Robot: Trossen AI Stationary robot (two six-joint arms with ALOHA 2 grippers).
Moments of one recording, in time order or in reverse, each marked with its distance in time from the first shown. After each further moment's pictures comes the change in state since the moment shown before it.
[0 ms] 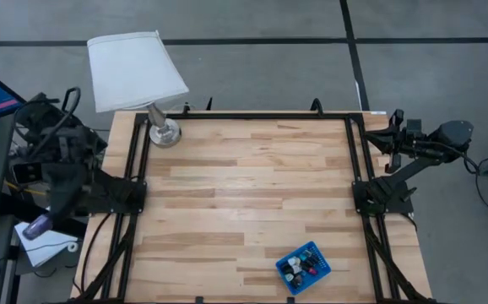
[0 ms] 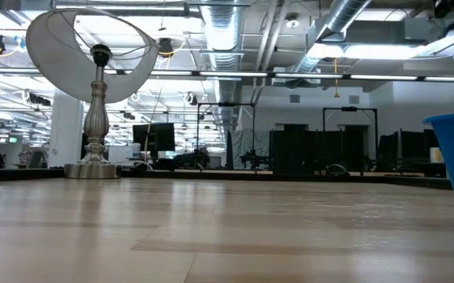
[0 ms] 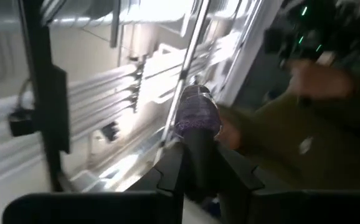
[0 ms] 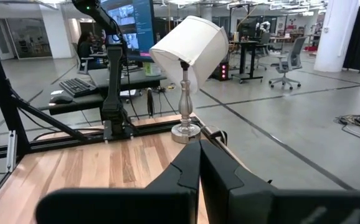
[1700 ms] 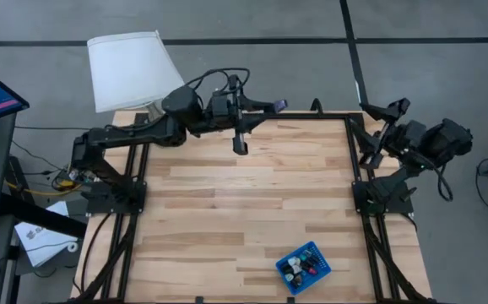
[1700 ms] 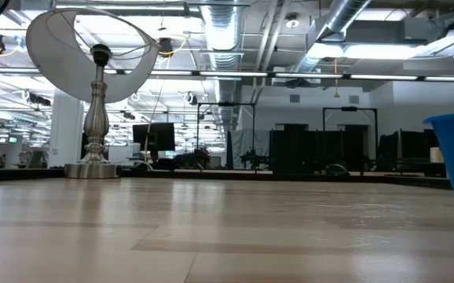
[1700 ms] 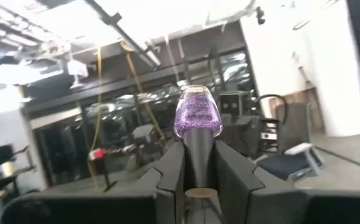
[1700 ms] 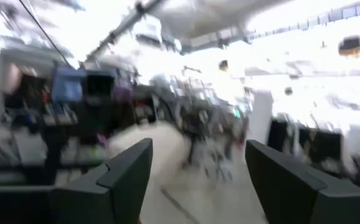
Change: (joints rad) left arm 0.559 0.504 0.000 0.199 -0.605 -0.518; right arm 0.000 0.437 0.000 1.070 0.092 -0.729
